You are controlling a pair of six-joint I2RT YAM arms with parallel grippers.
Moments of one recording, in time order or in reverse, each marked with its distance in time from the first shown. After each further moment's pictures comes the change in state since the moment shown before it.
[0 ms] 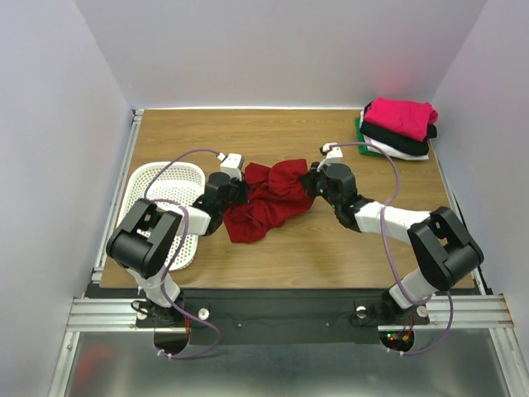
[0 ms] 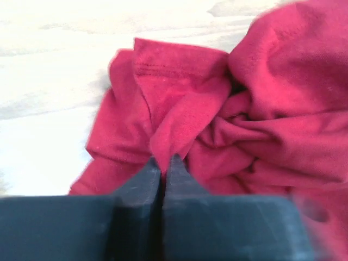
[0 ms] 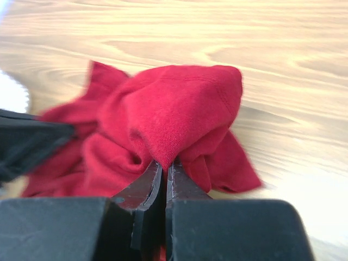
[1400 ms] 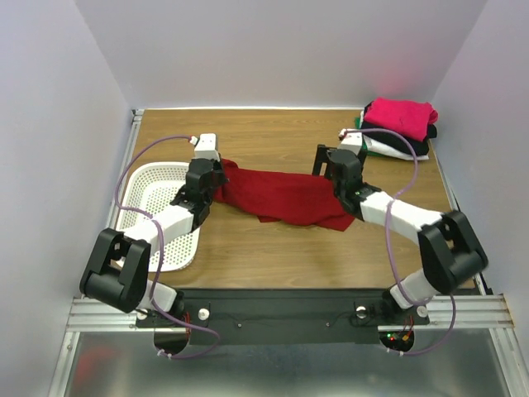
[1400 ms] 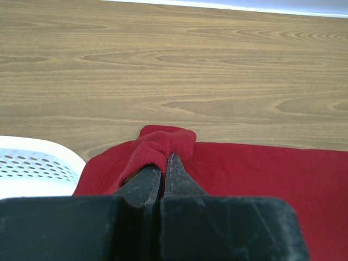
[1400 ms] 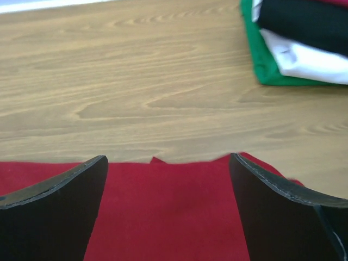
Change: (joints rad) left arm 0.079 -0.276 0.069 -0.212 -0.287 0.079; right arm -0.031 -0.114 0.085 -0.223 0.530 -0.116
